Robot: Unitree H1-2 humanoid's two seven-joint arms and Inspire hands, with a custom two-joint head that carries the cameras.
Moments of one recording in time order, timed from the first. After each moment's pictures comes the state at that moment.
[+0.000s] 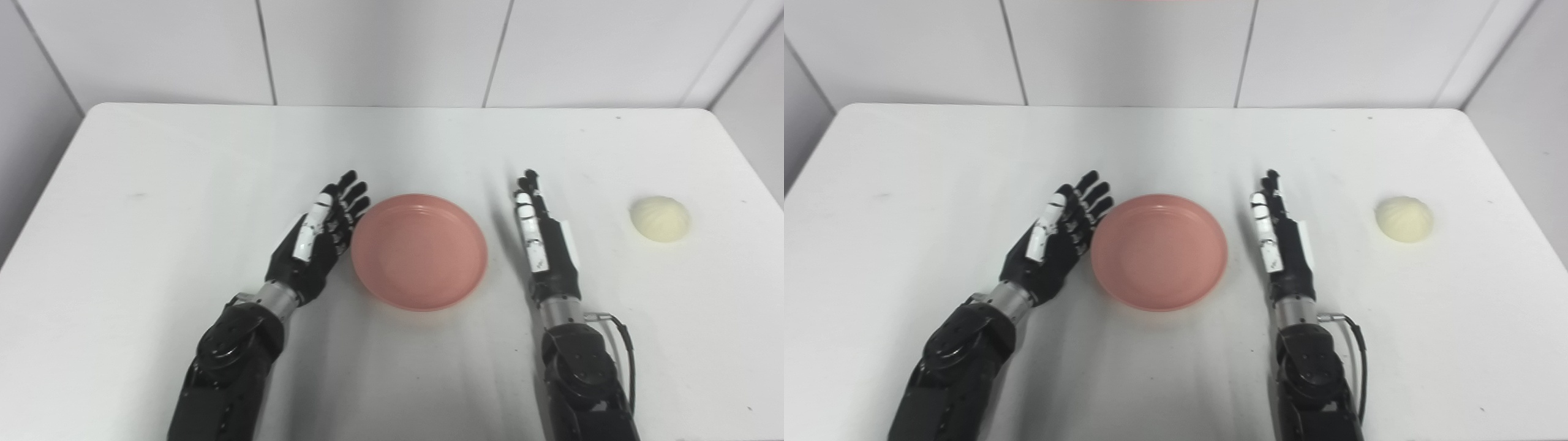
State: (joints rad) left arm -0.23 -0.01 -0.11 0.05 -0.30 0.27 -0.27; right arm -0.12 -0.09 -0.04 -0.02 -0.08 0.02 -0.04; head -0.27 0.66
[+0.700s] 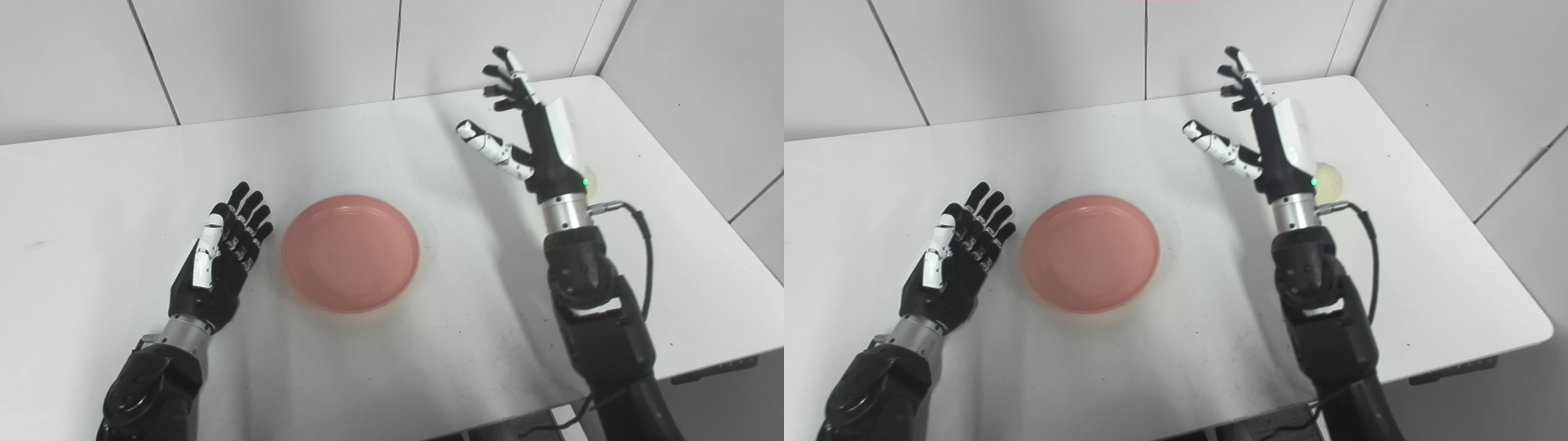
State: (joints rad) left arm -0.22 0.03 -0.05 0.09 -0.33 0.22 -0.33; right arm -0.26 -0.33 -0.11 -0.27 -0.54 0.03 -0.10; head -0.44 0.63
